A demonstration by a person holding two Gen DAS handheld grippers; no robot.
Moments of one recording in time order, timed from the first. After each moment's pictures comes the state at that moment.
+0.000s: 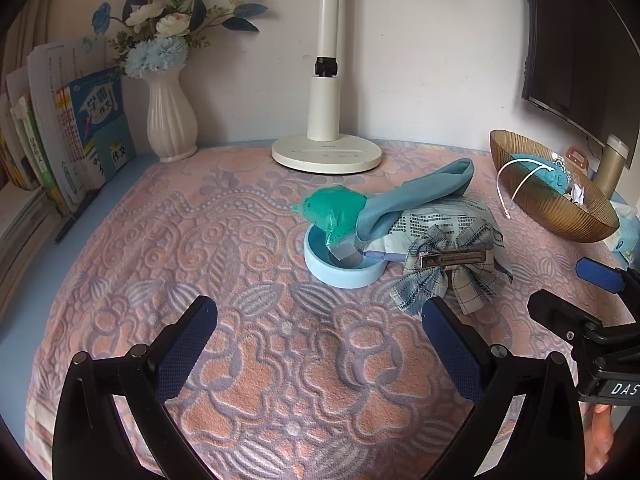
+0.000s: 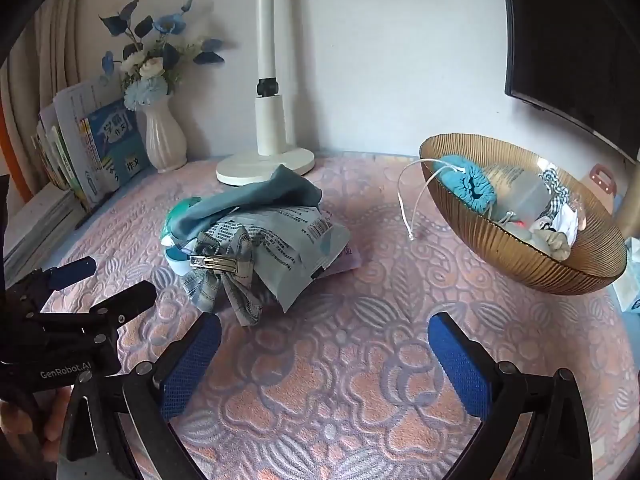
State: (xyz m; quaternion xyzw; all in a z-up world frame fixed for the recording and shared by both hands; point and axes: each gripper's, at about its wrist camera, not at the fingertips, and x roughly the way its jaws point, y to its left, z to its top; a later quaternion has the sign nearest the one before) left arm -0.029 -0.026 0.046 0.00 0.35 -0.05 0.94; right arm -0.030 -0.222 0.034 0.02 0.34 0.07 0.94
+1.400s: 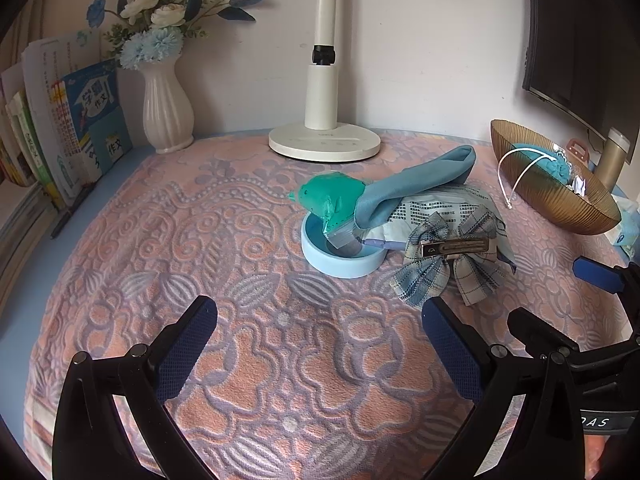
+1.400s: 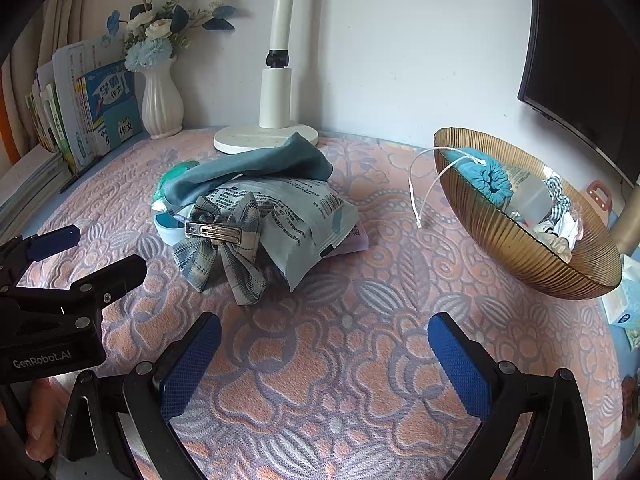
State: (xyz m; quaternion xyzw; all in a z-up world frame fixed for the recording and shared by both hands) left arm -0.029 -0.029 0.033 0.01 0.36 -0.05 0.93; right arm -0.029 -0.195 0.023 -0.05 0.37 0.04 0.93
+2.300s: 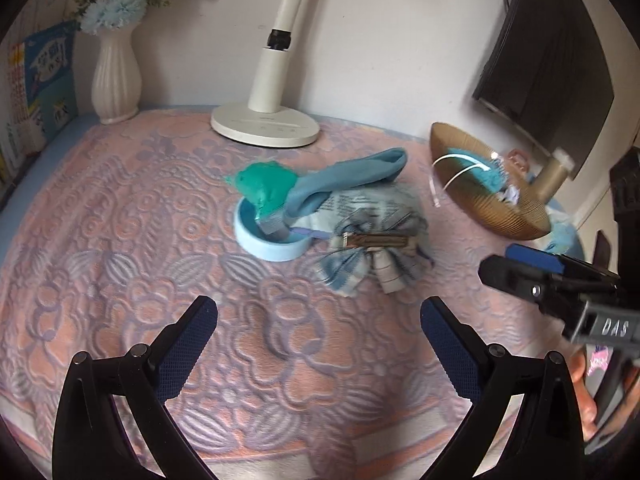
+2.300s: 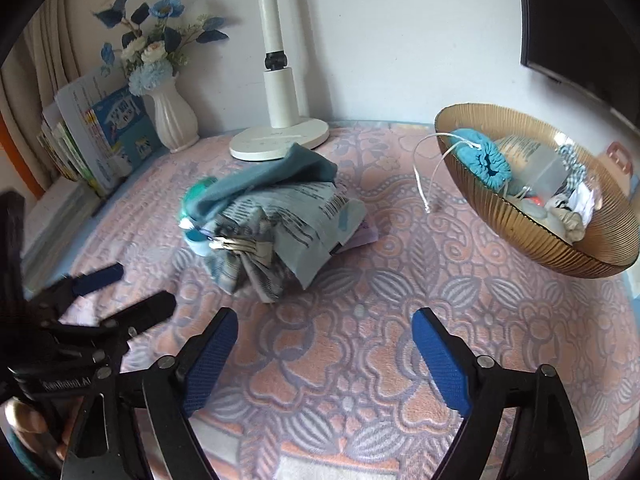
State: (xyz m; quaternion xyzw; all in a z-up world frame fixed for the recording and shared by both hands) left arm -0.033 -0.022 0.046 -0.05 0.40 -0.15 0.90; right arm -0.025 -0.228 0.054 0.05 0.41 0.11 0.90
